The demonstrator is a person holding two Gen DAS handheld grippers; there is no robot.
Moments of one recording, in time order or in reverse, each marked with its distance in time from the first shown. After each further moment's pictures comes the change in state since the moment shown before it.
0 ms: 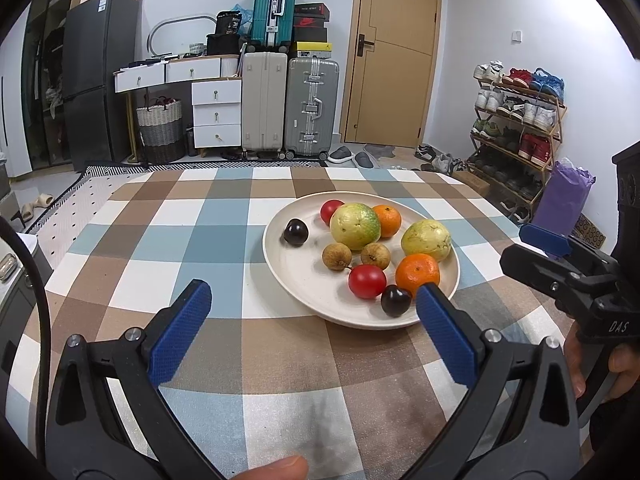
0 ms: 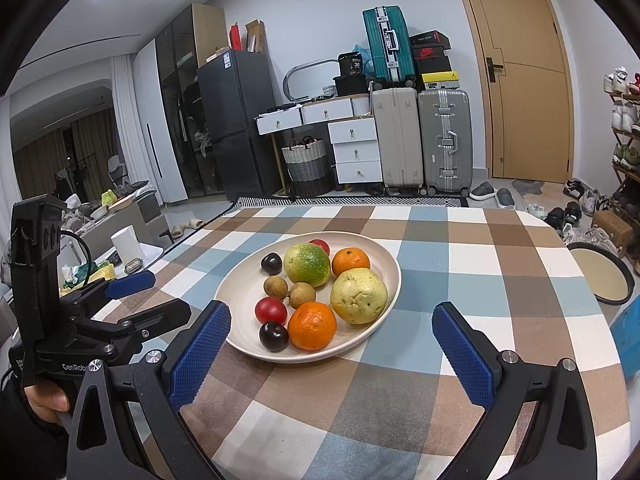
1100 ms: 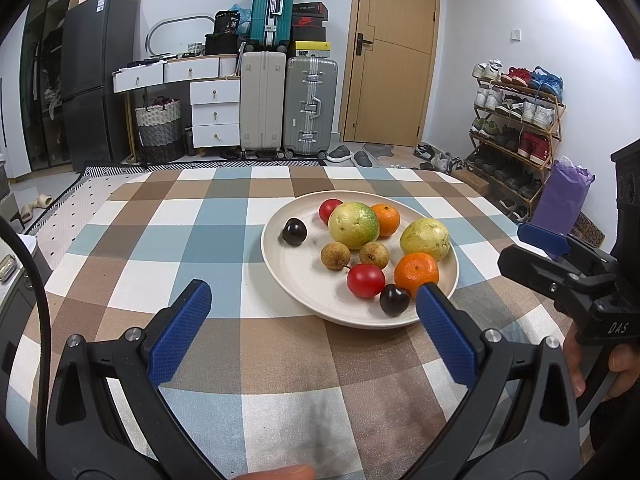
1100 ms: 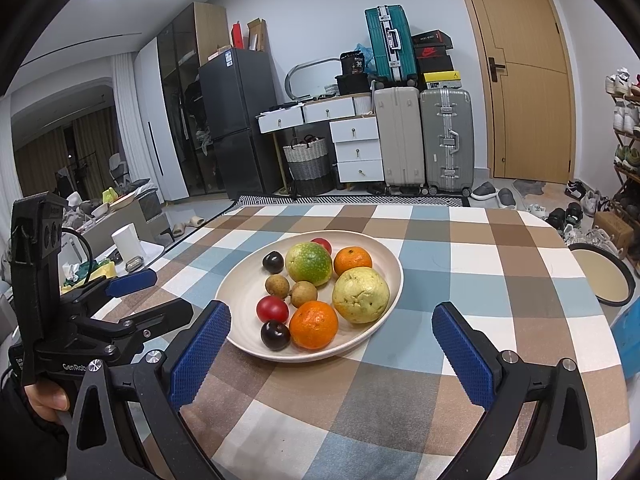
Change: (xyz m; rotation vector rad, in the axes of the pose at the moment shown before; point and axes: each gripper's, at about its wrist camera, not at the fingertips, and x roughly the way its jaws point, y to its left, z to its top) left arm 0.000 -0.001 0.000 0.001 0.000 0.002; right arm 0.001 0.001 -0.001 -0.005 0.002 0.003
